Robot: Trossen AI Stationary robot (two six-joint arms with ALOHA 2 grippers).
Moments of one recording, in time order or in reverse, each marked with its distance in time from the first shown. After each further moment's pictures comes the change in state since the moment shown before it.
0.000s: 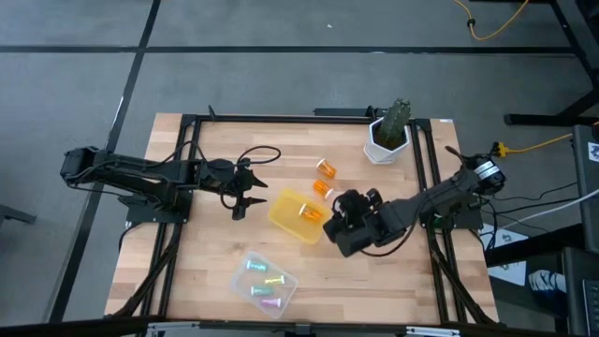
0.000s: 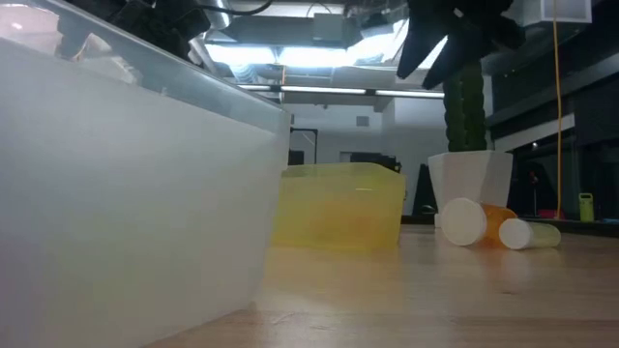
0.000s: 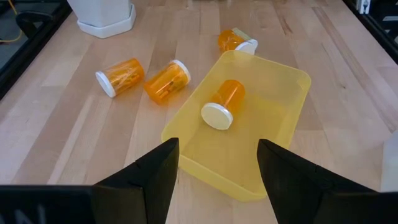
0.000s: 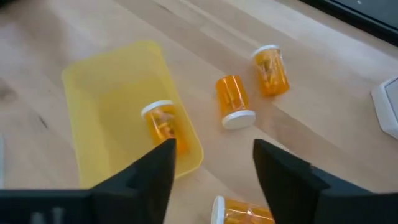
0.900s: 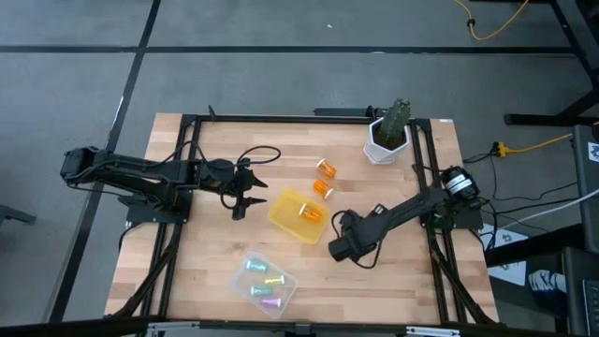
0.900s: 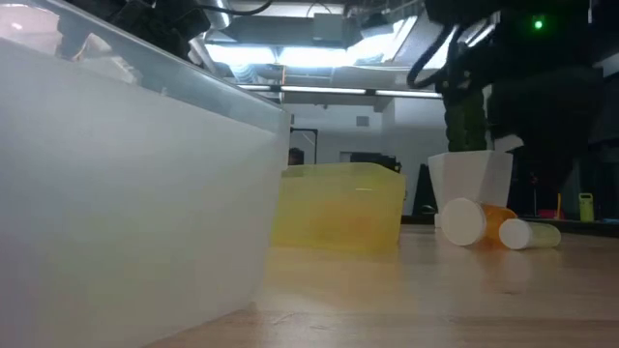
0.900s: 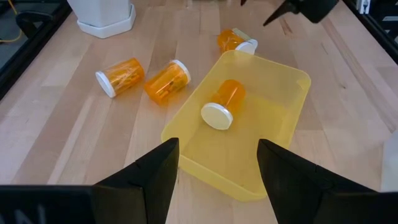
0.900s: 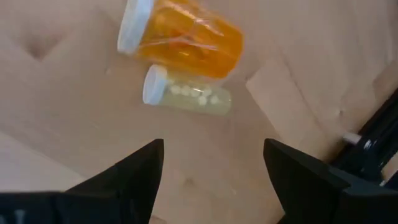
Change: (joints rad) left arm 0.000 0.000 0.000 0.000 0.000 0.000; right arm -0.005 0.253 -0.002 -0.319 -0.569 -0.125
